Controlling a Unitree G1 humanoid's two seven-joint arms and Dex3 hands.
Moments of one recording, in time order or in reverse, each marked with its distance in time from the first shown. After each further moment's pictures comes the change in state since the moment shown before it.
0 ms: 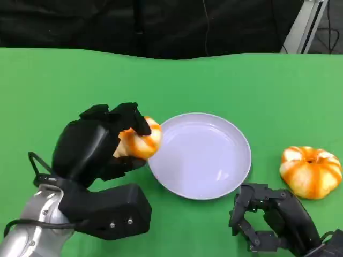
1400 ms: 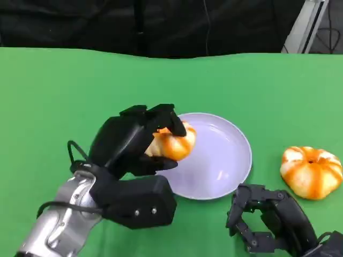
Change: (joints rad) left arm -0.159 -0.099 -0.082 0.206 -0.030 -0.087 -0.069; right arm 0.002 0.012 0.000 0.000 -0.017 -0.012 -0.012
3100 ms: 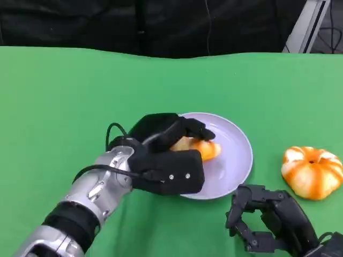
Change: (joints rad) left arm -0.303 -0.115 -0.121 0.486 -0.030 -0.037 -0.107; right arm 0.016 -0.004 0.004 -0.038 -0.002 0.016 0.002
